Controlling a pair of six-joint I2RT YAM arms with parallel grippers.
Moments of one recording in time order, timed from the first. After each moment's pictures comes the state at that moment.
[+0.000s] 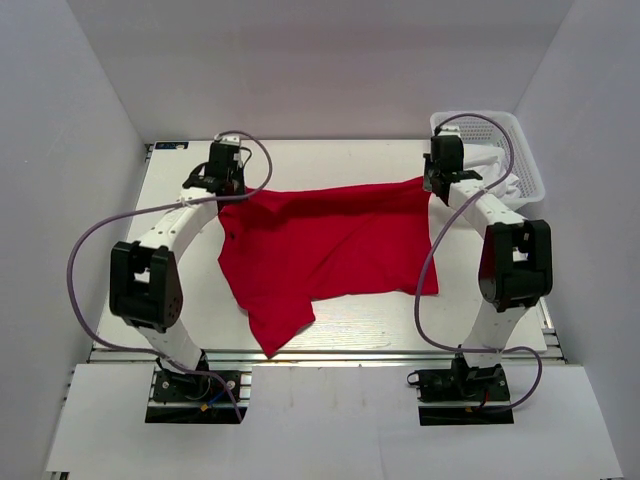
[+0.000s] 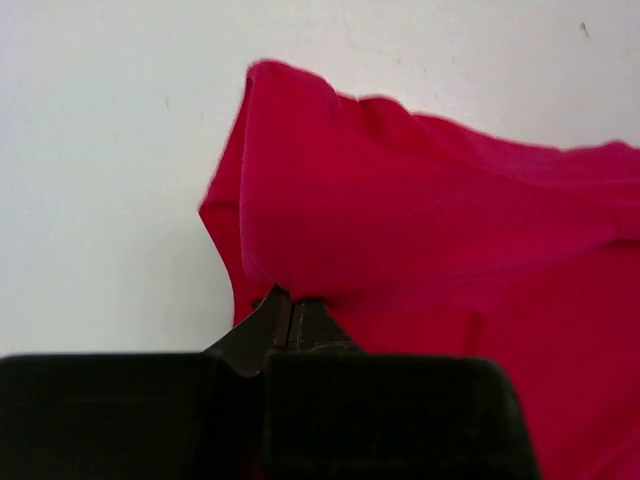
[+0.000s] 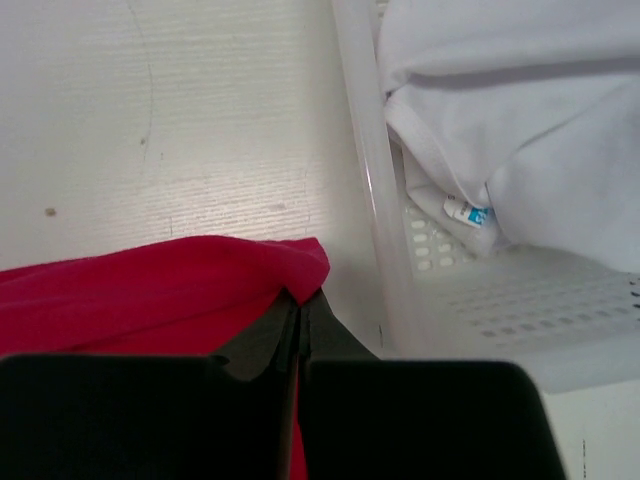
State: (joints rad) left arm -0.23 1.72 1.39 -0.42 -0.24 -0.18; right arm 0.16 1.84 1.39 -0.21 0.27 0.10
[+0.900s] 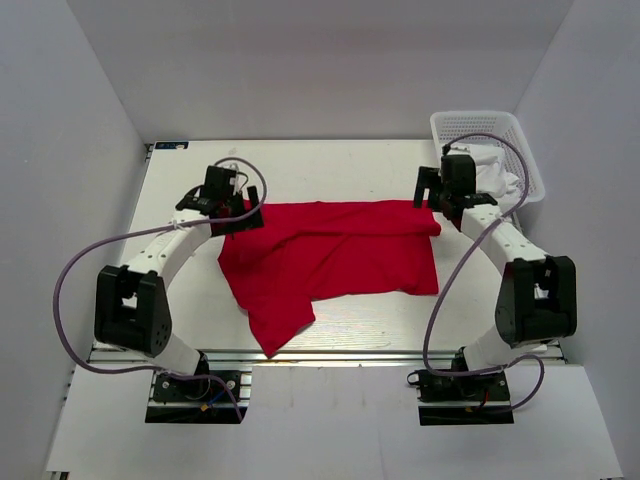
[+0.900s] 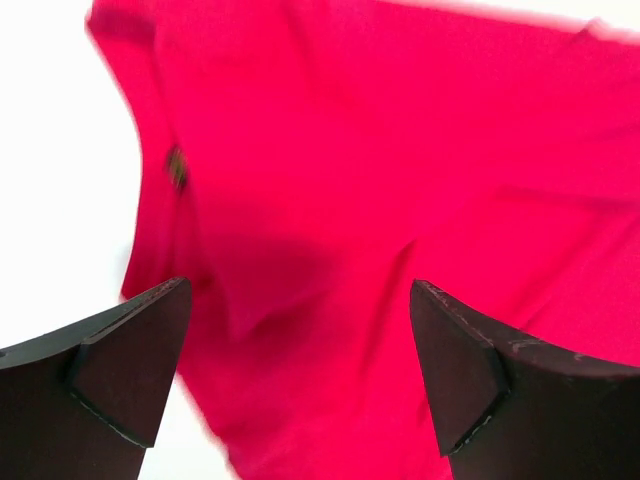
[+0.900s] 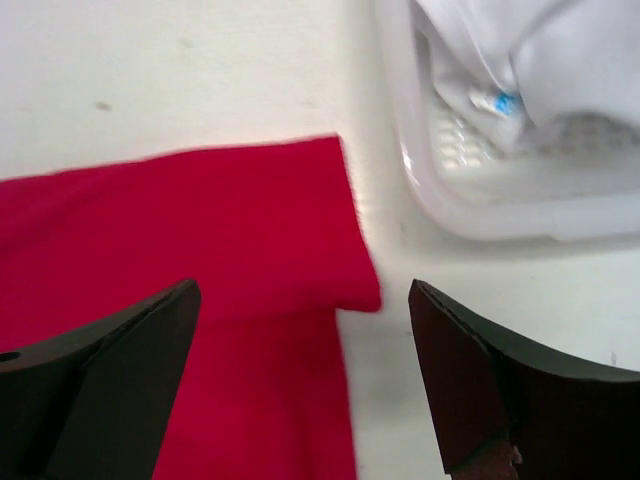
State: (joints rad) left arm -0.24 1.52 1.12 -0.53 -0.06 -0.37; right arm 0.17 1.58 1.12 -0.25 0.19 0.17
